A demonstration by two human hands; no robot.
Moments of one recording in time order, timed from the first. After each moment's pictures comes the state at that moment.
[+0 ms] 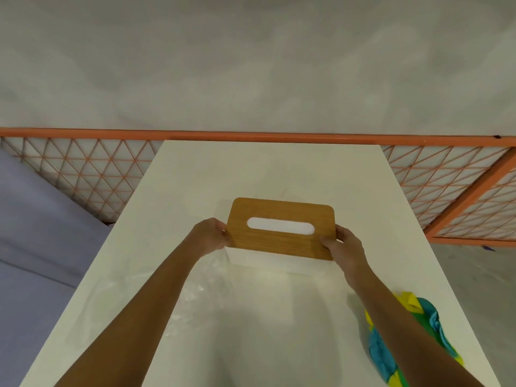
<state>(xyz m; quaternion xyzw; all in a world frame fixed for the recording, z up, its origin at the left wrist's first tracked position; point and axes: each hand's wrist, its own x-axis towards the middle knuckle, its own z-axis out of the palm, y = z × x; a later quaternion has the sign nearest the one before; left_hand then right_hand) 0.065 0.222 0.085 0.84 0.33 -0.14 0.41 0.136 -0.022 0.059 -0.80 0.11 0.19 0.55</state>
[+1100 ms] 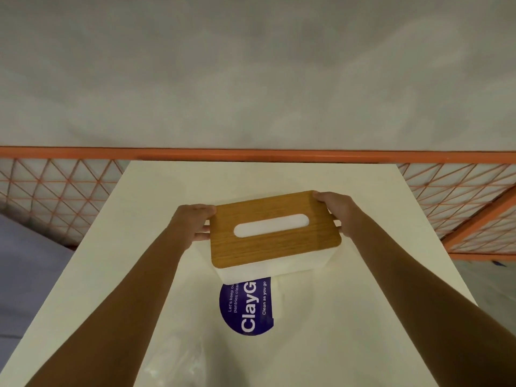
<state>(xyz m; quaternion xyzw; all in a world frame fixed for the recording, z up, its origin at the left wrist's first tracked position) 0.235 0.291 0.066 0.70 0.42 -0.03 0.58 0.351 0.063 0.063 -0.78 0.16 0.28 0.53</state>
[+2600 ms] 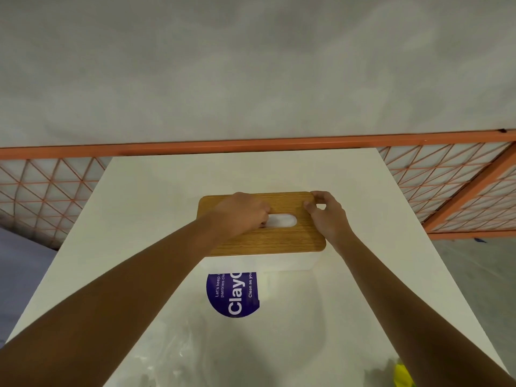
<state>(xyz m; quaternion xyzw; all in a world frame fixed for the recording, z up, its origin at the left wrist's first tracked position) 0.268 0.210 0.065 0.95 -0.26 -0.10 -0.15 0.302 0.032 0.039 -0.85 0.02 0.12 0.51</state>
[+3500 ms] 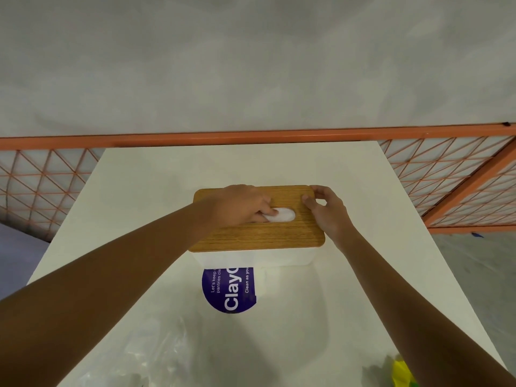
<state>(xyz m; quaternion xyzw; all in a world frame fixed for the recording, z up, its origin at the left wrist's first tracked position) 0.278 0.214 0.070 0.94 -0.29 -0.16 -0.04 0.303 0.029 0.033 -0.84 0.01 0.13 0.52</state>
